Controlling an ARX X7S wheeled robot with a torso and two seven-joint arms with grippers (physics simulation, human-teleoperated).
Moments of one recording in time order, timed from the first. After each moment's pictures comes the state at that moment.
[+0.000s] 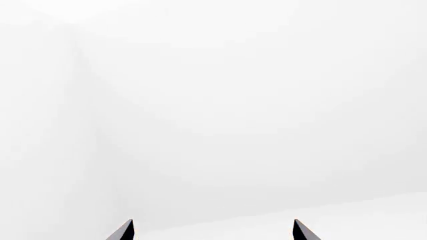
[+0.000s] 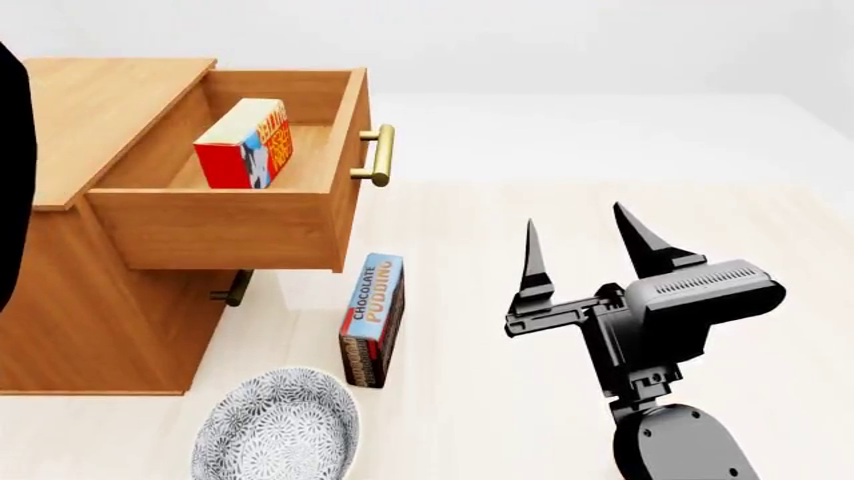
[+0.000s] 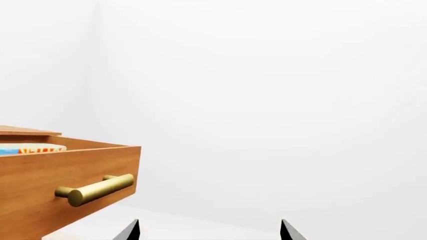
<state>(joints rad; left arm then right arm) -2.03 -0.16 0.28 -1.31 0.02 -0.40 0.11 0.30 0.36 -0.25 -0.26 0.27 0.05 0.13</state>
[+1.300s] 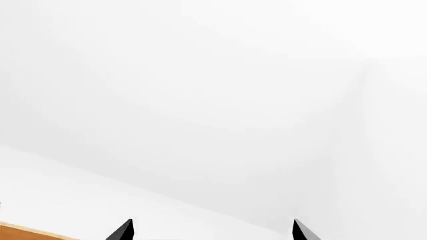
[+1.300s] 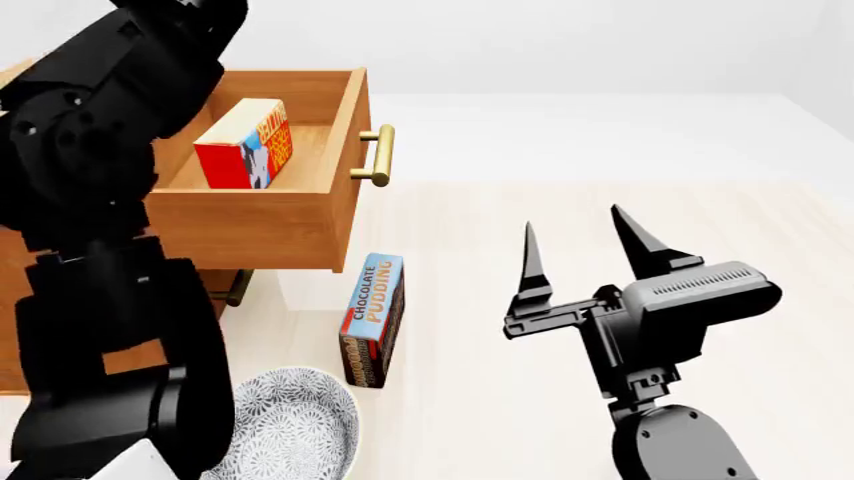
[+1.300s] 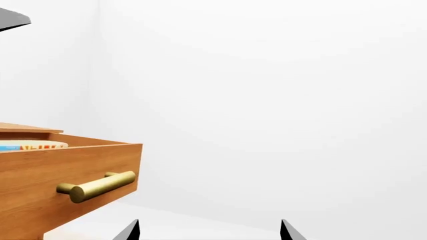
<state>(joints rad) -1.36 -0.03 -0.20 -0.30 -0.50 -0.86 -0.11 0.30 0.37 -0.27 -0.26 0.28 0.05 0.14</state>
